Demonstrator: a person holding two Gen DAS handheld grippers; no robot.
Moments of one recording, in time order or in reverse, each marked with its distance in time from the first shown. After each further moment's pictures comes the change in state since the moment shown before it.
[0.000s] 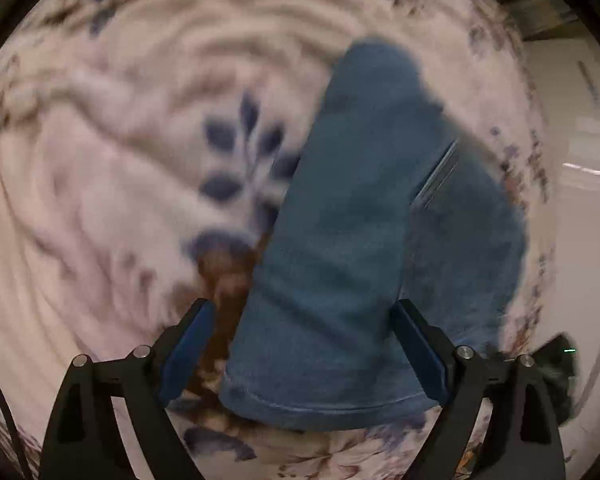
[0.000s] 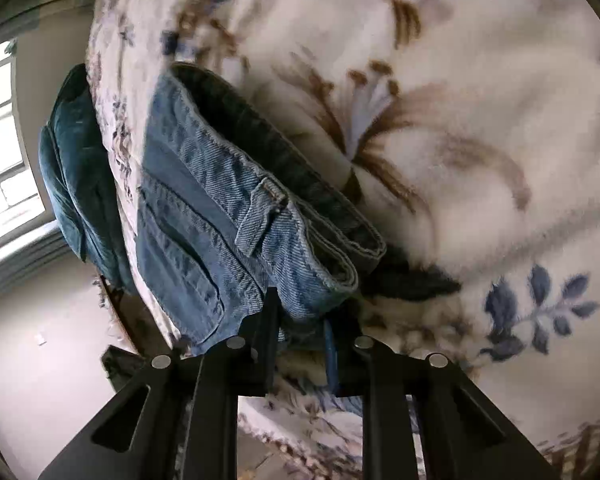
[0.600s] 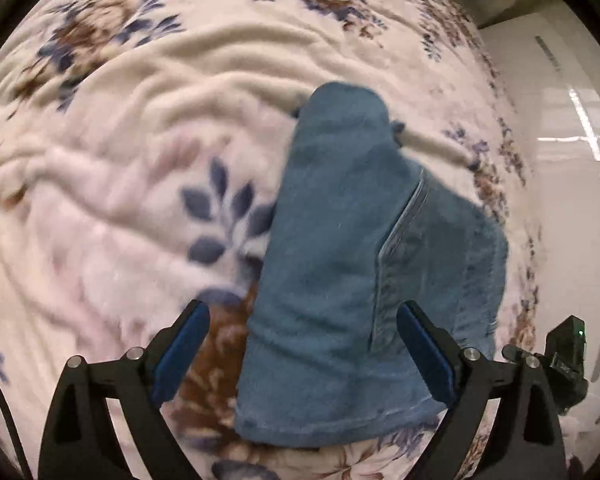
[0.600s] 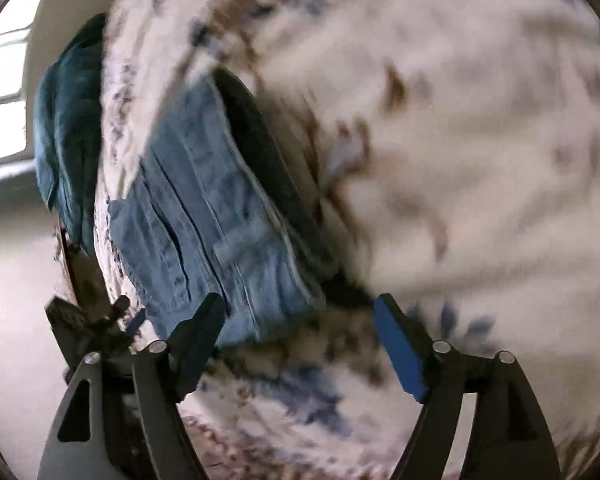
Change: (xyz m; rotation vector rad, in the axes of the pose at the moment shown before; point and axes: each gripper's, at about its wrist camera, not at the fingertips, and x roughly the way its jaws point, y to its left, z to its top) left arm -0.017 -0.031 0.030 0.167 -0.091 -0.078; right arm -0.029 0.008 0.004 -0.274 -0.035 -0.158
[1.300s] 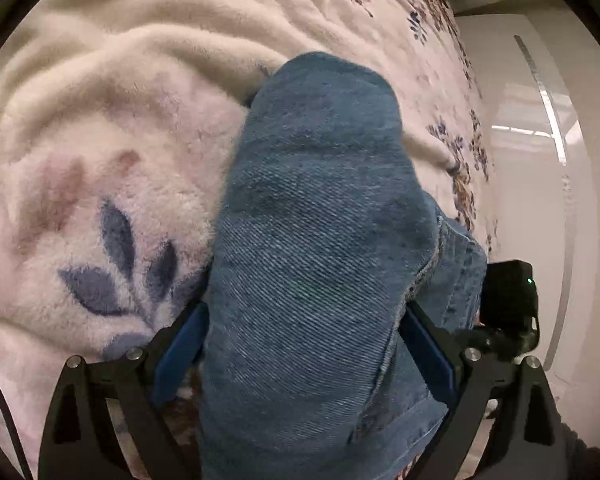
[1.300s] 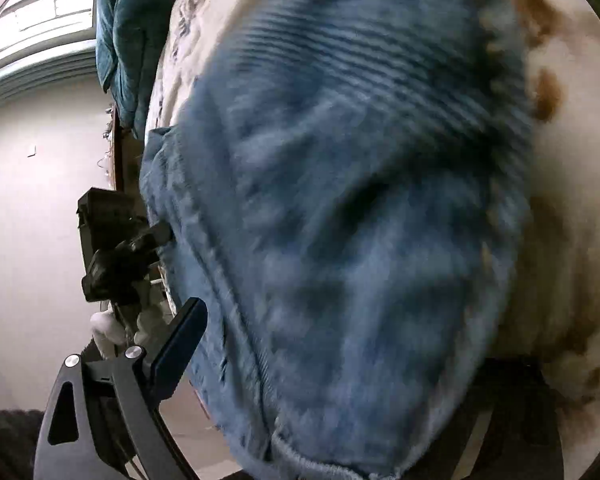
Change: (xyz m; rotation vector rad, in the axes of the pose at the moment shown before) left arm 0.061 0.024 0.036 -0.010 0.144 -0.247; right arm 0.129 0.072 0.089 -0.297 0.364 0.235
